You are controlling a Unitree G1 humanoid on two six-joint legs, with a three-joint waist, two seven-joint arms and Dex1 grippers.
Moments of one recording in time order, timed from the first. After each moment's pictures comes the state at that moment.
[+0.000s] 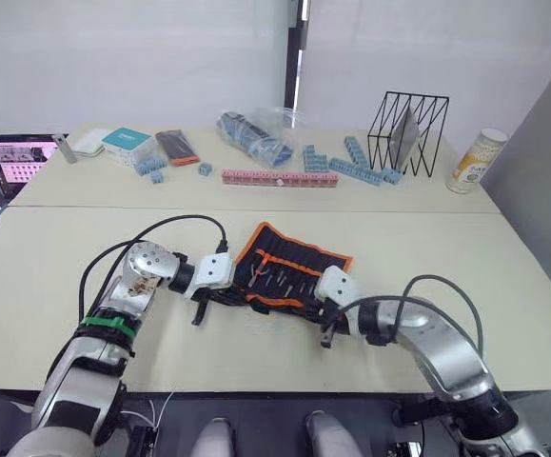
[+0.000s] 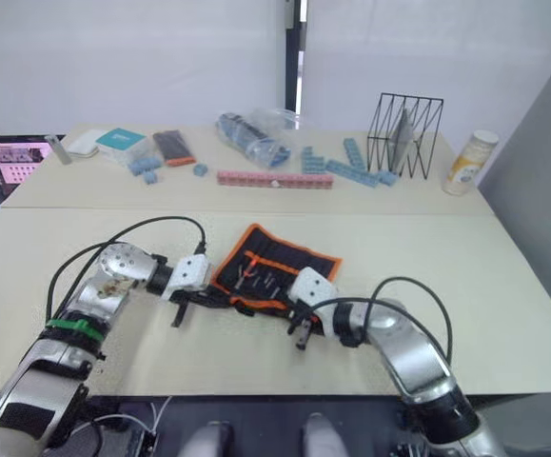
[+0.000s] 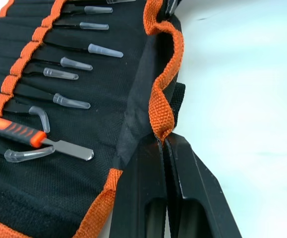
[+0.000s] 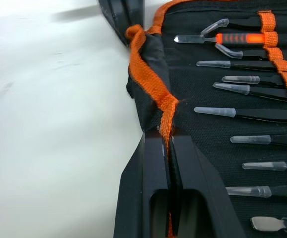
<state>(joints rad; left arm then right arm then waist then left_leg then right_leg) -0.66 0.59 -0.23 0.45 -0.08 -0.06 -1.51 -0.27 -0.51 0.26 -0.38 0.17 0.65 0.86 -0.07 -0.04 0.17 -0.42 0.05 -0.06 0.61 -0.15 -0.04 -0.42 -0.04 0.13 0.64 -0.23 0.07</state>
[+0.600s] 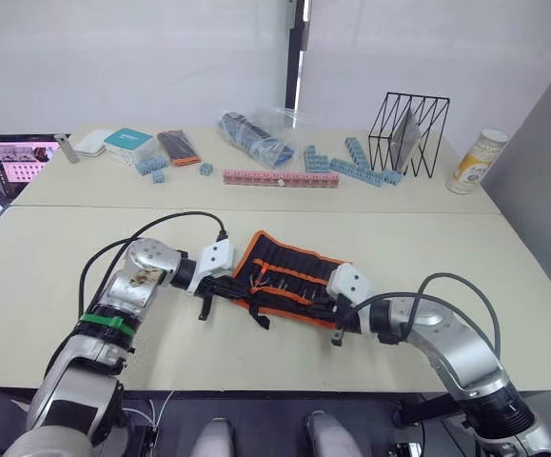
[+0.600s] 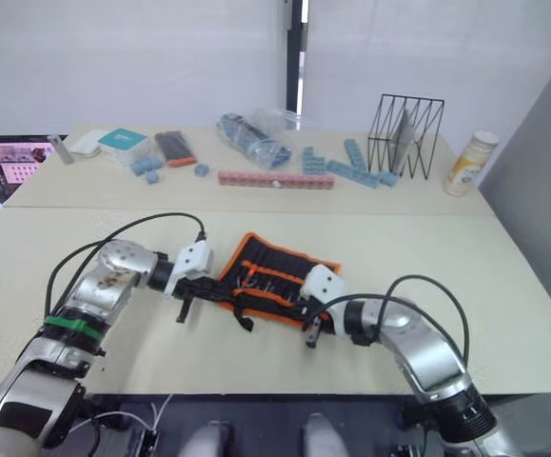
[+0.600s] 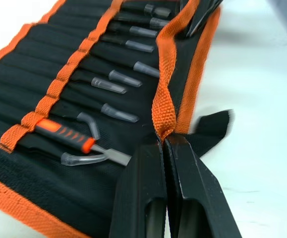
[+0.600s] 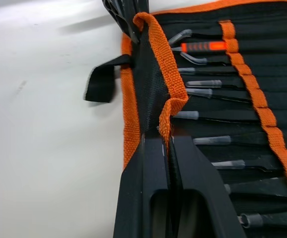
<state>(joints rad) -0.75 0.56 -0.28 0.50 -0.08 0.05 -1.40 -0.32 -0.57 0.25 -0.29 0.24 0.58 0.83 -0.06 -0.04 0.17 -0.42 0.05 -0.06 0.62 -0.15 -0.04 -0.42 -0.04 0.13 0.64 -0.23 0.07</state>
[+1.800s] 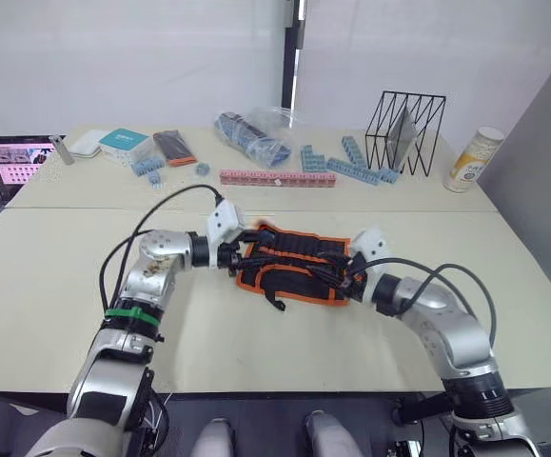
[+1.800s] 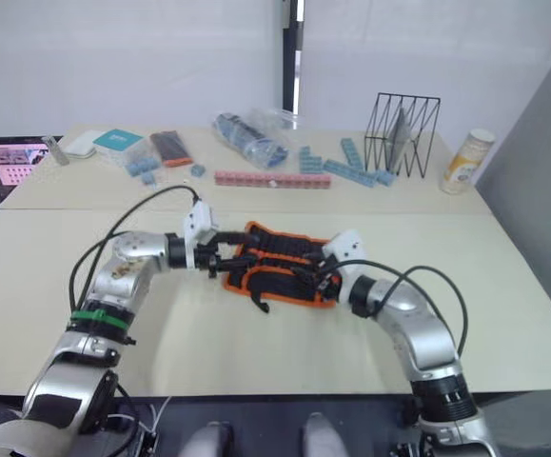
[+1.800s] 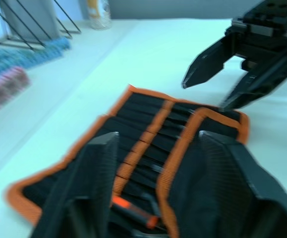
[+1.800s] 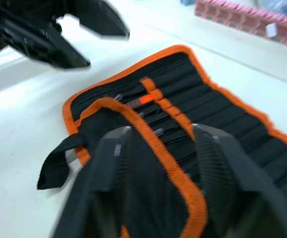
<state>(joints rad) -0.71 0.39 -0.12 0.47 -0.18 0.09 -1.20 -0.36 -0.40 0.10 -0.18 0.30 0.53 0.65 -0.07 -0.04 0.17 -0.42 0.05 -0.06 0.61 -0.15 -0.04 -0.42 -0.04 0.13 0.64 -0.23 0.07</state>
